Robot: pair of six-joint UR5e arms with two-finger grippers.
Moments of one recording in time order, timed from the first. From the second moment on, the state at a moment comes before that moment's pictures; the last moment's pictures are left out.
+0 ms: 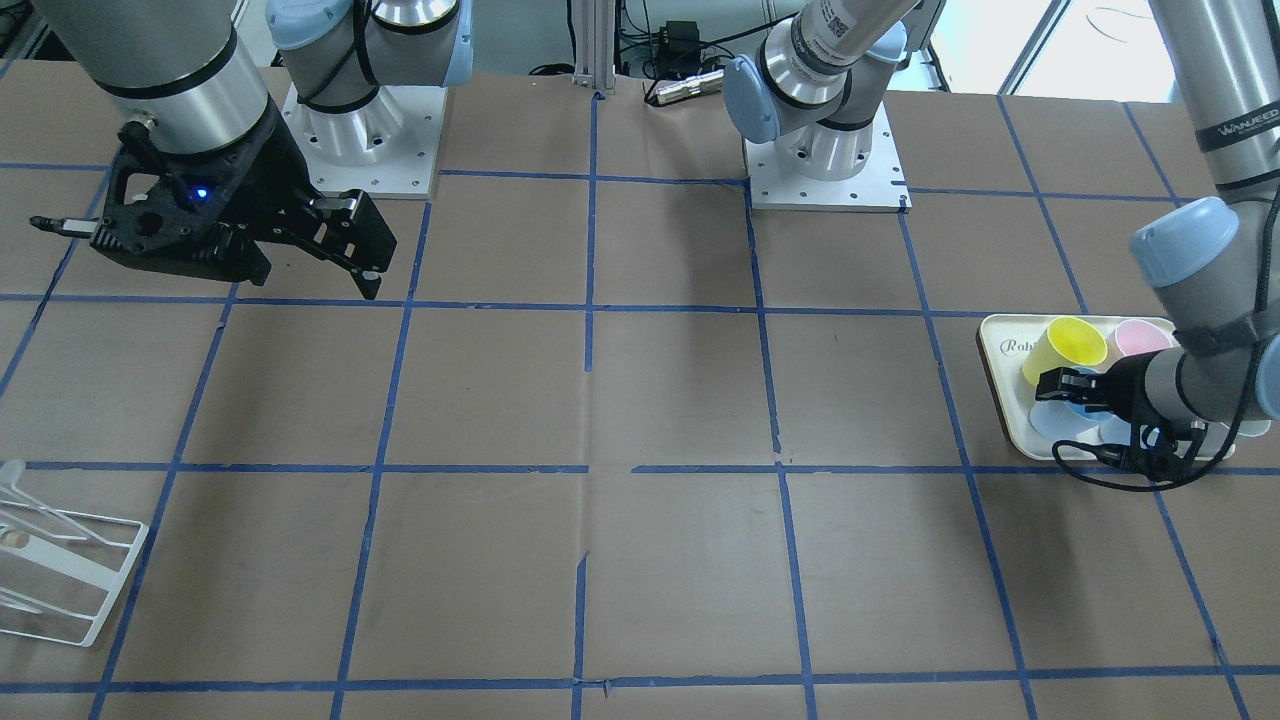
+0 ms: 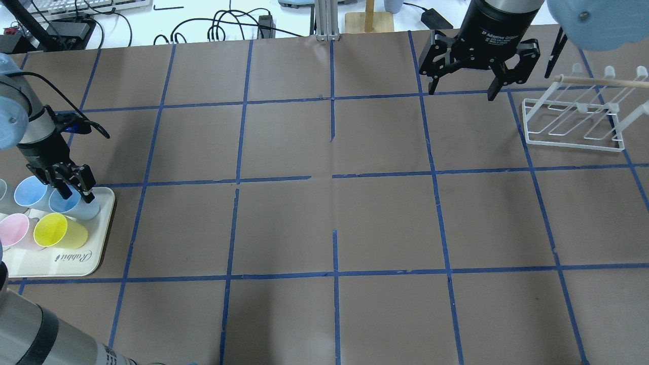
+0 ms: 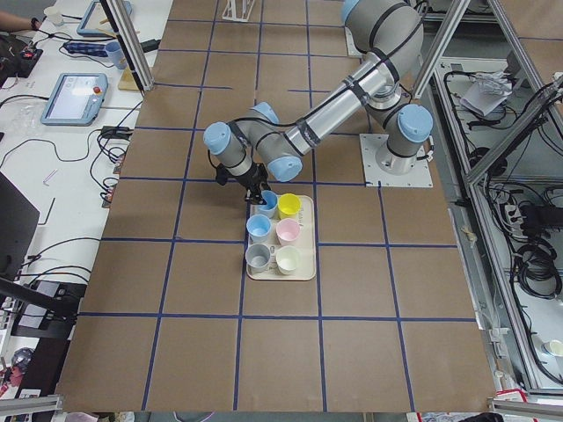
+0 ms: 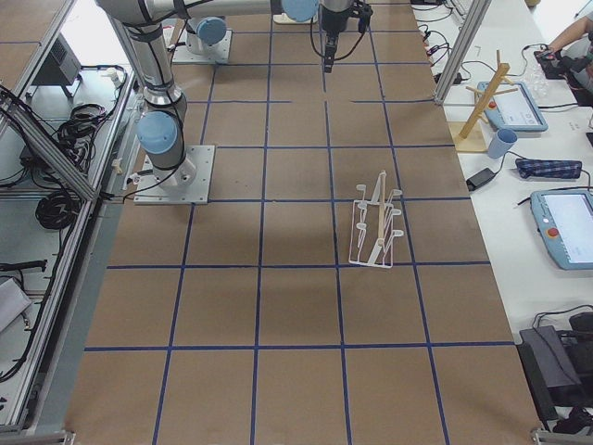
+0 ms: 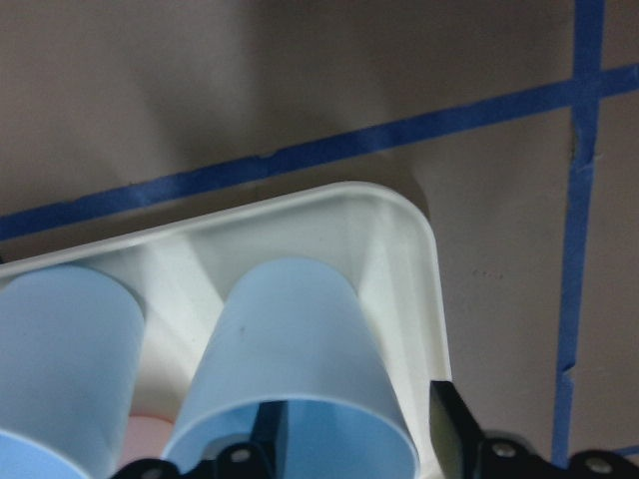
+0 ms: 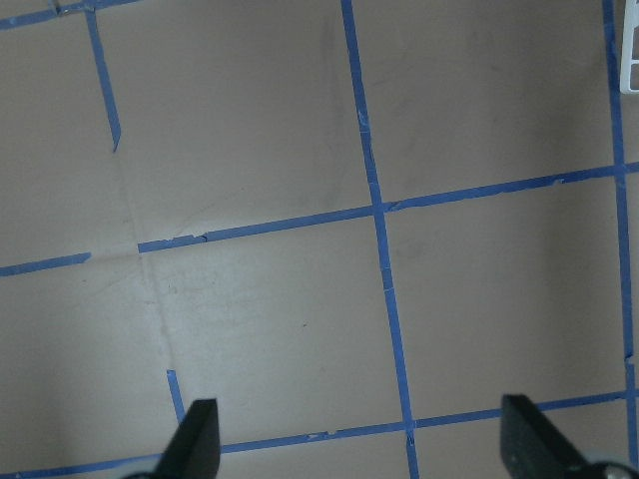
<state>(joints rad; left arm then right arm) -1.04 -2.00 -1.65 -1.40 1.78 0.72 1.60 -1.47 1.43 -1.53 -1.53 0.19</state>
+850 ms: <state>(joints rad) -1.16 -1.87 -1.41 -1.62 1.53 0.46 1.60 -1.47 1.43 -1.53 -1.53 0.19</state>
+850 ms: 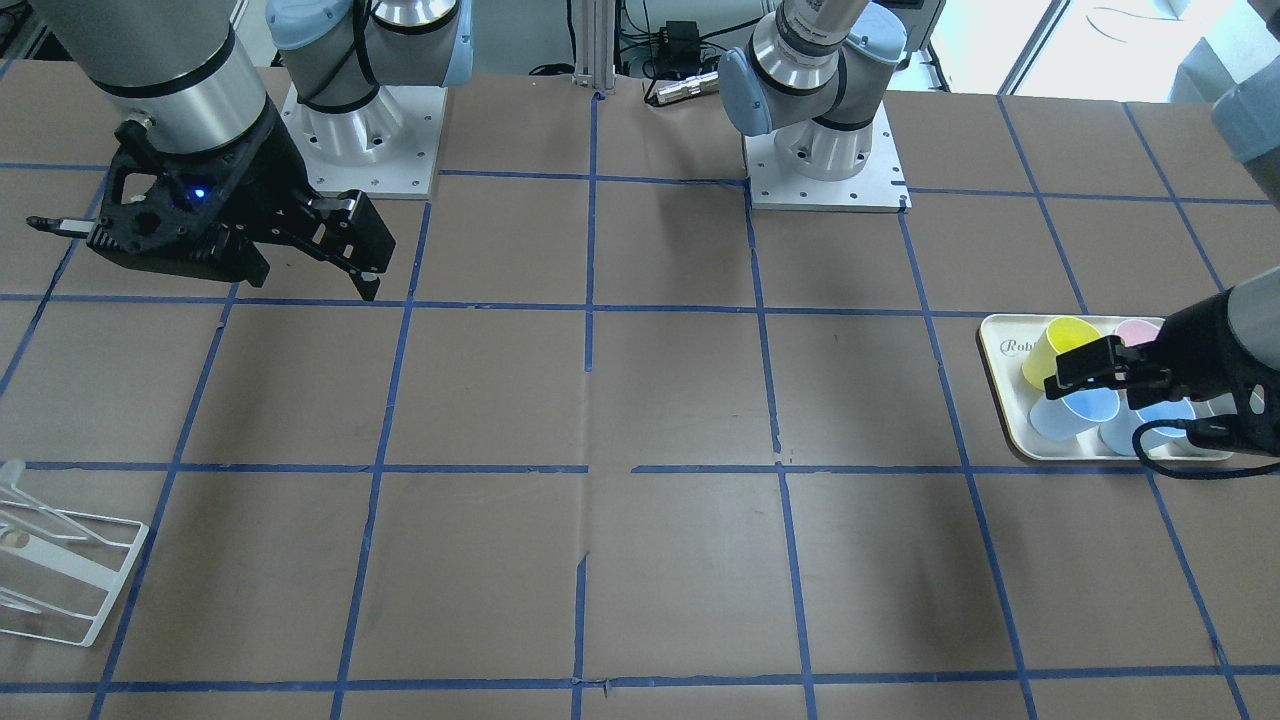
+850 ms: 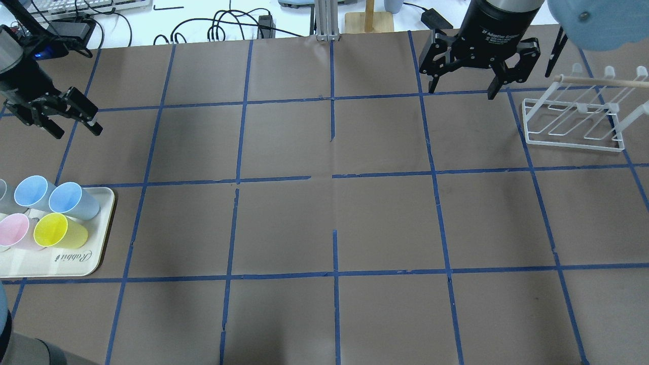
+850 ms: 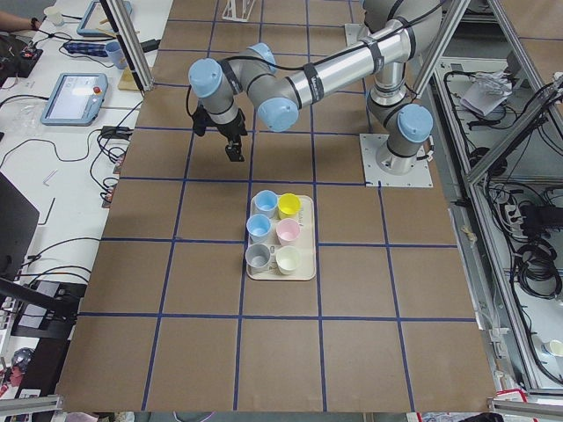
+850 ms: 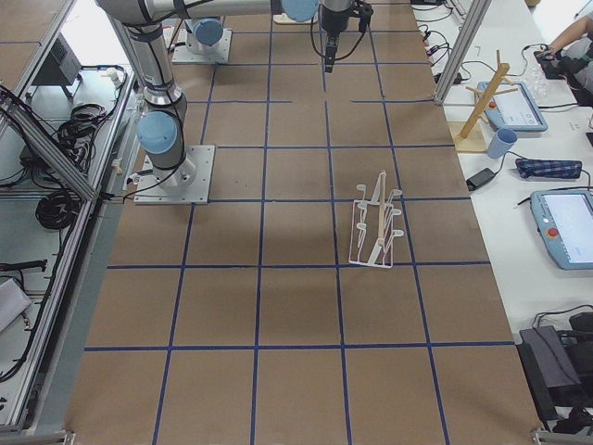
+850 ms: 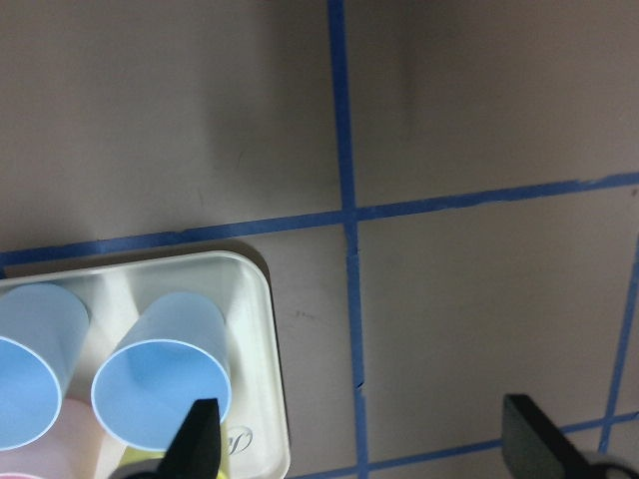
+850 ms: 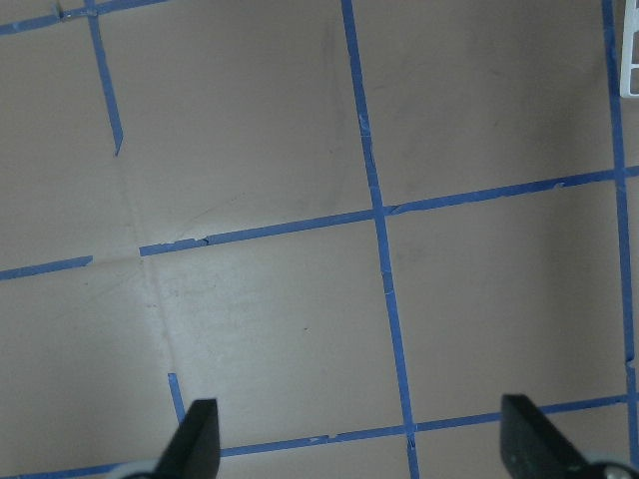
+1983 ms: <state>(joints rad) -1.57 -1.64 -1.50 -1.63 1.55 0.12 1.60 -1.47 1.43 -1.54 -1.53 0.18</state>
